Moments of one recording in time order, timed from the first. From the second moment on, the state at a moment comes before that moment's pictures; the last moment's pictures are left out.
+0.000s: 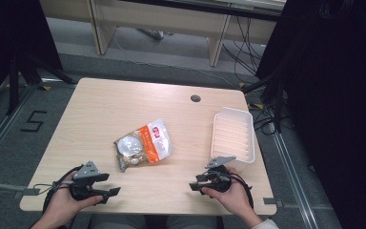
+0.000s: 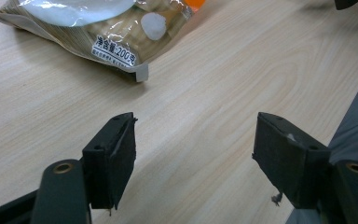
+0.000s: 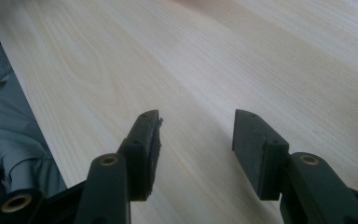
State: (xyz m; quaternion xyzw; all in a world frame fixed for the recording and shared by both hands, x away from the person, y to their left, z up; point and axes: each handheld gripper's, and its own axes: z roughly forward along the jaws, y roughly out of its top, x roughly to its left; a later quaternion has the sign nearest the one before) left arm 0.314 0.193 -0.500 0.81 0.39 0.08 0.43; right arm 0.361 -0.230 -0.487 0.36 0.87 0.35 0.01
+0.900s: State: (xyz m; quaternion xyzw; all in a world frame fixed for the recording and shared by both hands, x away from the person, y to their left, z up) left arm 0.314 0.191 -0.500 0.82 0.38 0.08 0.43; right arm 0.426 -0.168 -0.465 0.36 0.86 0.36 0.02
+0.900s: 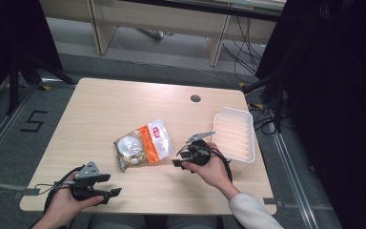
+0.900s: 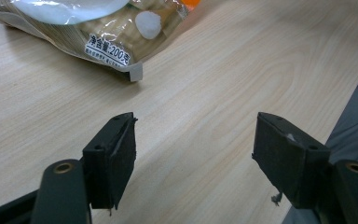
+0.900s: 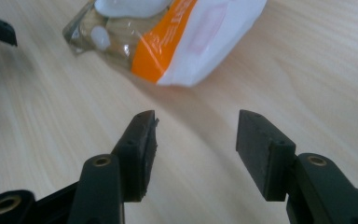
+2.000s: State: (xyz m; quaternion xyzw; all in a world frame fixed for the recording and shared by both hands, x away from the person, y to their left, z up) left arm 0.313 0.191 -0.499 0.80 0.39 0.08 0.44; right arm 0.477 -0.110 -0.475 0.34 0.88 0.34 -0.06
